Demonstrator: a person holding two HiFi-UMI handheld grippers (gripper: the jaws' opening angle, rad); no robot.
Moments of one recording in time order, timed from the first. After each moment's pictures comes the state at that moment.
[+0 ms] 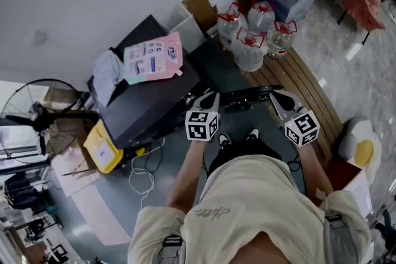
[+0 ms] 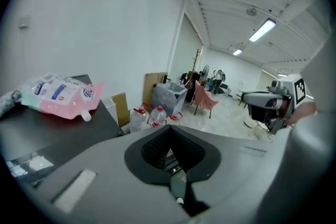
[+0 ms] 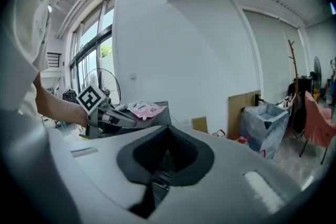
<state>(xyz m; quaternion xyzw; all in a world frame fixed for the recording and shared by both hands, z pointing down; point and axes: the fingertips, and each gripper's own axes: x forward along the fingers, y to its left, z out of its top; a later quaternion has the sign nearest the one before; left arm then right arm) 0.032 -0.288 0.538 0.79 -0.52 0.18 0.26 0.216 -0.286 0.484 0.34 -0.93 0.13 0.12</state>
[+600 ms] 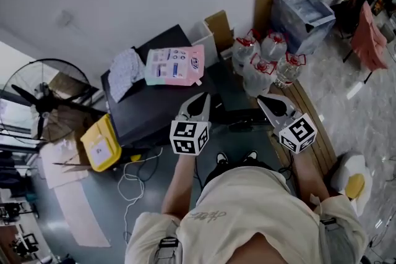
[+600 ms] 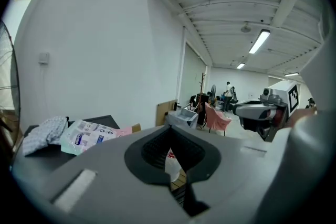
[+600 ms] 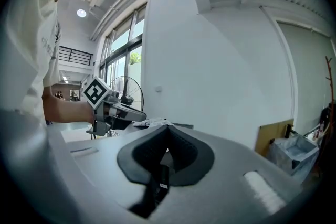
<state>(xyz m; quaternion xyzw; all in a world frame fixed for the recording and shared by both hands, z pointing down) -0.049 -0.275 0.394 0.78 -0.60 0.10 0.15 0.104 -0.281 0.376 0.21 -0.97 0.03 0.08</state>
